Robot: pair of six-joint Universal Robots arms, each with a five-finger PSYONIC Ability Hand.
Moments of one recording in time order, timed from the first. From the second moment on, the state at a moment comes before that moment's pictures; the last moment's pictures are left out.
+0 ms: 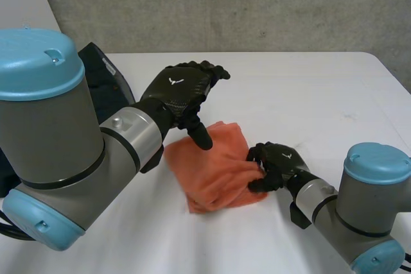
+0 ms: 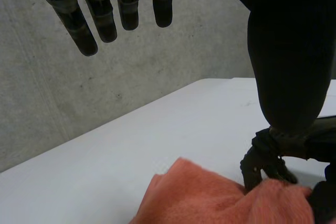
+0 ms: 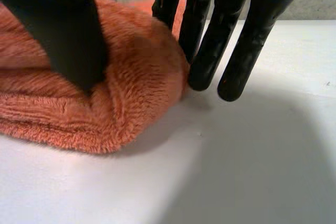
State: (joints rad) left arm 4.03 -1.87 -1.35 3.06 -1.50 3.14; right arm 1.98 -1.04 1.82 -0.42 1.30 3.32; left_hand 0.23 0.22 0.23 0.22 0.05; right_hand 0.80 1.09 1.12 1.11 0.83
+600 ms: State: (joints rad) left arm 4.05 -1.89 -1.34 3.07 -1.51 3.15; right arm 1.76 -0.67 1.00 -0.12 1.17 2.94; left_hand 0.23 0.22 0.23 0.22 0.05; right_hand 0.88 1.13 1.18 1.19 0.93
